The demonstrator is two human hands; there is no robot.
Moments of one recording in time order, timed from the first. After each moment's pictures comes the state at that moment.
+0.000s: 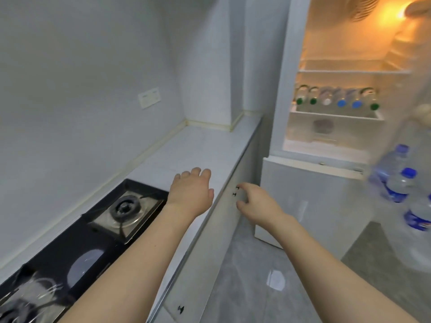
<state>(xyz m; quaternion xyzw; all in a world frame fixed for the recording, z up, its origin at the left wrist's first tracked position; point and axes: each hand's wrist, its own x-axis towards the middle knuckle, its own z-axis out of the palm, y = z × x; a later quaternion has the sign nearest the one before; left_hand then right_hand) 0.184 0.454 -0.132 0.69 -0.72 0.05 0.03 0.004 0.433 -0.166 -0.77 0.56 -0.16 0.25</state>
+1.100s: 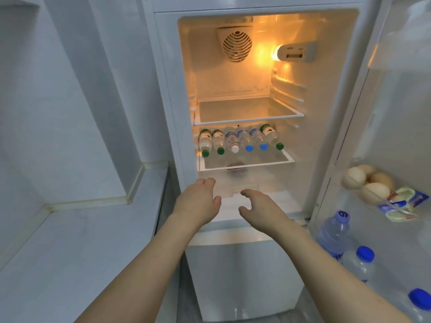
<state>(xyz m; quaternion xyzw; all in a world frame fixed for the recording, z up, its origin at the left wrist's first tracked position) -0.052 0.031 -0.099 0.49 -0.86 -0.06 0.11 -0.217 0.093 -0.134 -0.60 0.75 -0.23 0.18</state>
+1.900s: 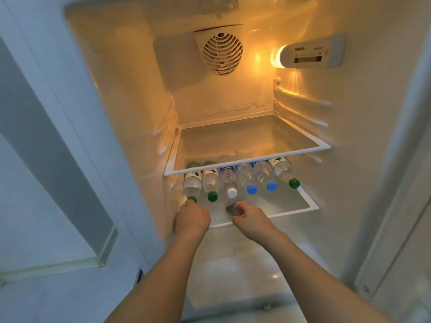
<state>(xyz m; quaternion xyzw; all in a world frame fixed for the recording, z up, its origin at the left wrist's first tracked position) -0.182 -0.226 -0.156 0.69 -0.69 -0.17 0.14 -0.326 -0.151 -0.162 -0.51 0.74 -0.31 0.30</state>
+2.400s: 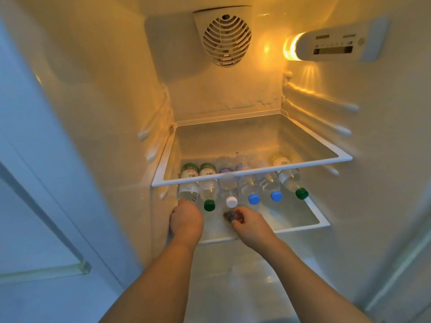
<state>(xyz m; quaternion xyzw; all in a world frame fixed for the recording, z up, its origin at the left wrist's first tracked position) -0.205 -0.295 -0.181 0.74 -0.63 -0.17 0.18 -0.348 -0.204 -0.188 -0.53 0.74 -0.31 0.28</state>
